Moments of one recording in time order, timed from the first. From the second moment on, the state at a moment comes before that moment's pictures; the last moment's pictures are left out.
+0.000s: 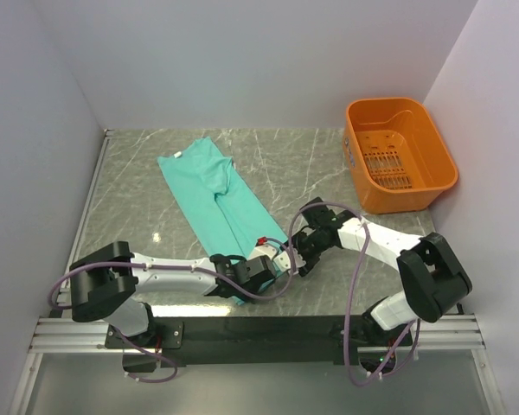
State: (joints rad) left arm -1.25 1.53 0.80 -0.40 -0.25 -0.67; right arm 0.57 1.46 0.78 -0.59 -0.58 -1.68
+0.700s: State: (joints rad) left arm -1.25 1.48 0.75 -0.38 -0.23 -0.70; right arm 0.61 1.40 0.75 -0.57 -0.56 -1.58
